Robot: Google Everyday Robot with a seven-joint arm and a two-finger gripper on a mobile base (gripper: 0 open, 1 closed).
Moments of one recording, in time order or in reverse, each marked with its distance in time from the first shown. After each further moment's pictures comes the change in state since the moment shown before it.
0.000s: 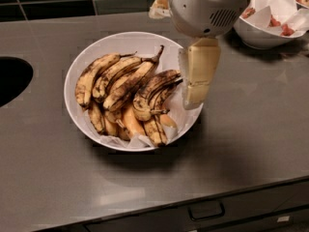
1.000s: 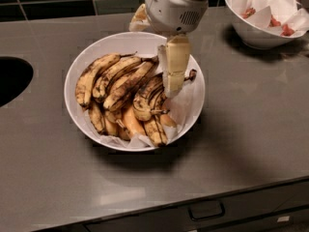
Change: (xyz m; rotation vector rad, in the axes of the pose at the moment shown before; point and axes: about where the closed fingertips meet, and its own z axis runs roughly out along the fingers) arm -0.005 -0.041 0.055 -0.123 -0.072 -0.104
